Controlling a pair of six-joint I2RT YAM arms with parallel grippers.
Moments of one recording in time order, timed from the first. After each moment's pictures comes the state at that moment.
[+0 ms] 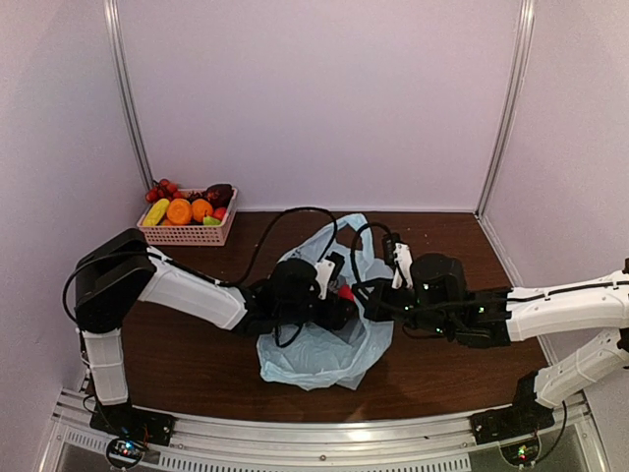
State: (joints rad) left arm -1.03 1.96 1.05 0.42 -0.04 -0.37; right arm 1.08 1.28 0.72 0.20 0.27 0.75
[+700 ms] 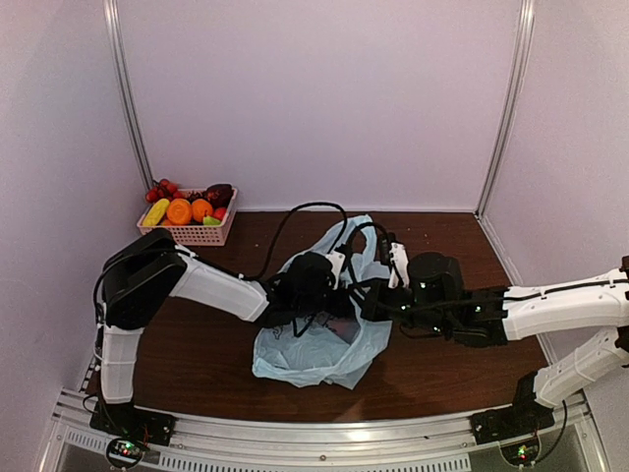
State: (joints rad) left arm -1.00 2.12 1.23 0.41 -0.14 -0.32; right arm 1.08 1.30 0.73 0.22 0.24 0.75
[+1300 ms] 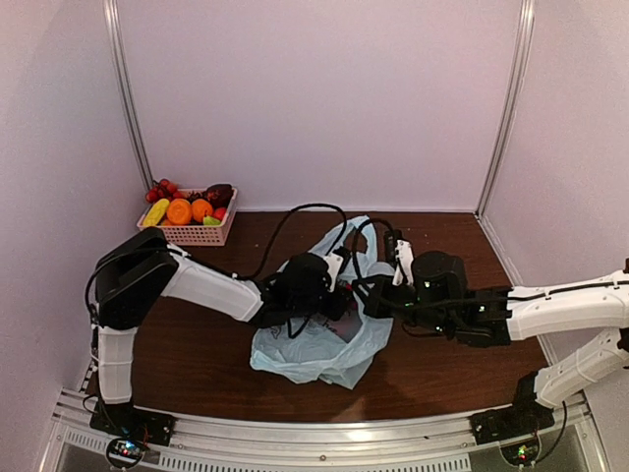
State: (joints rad) left arm -1.00 2.11 1.22 0.39 -0.13 -0.28; right arm 1.08 1.29 0.73 0.21 0.28 0.76
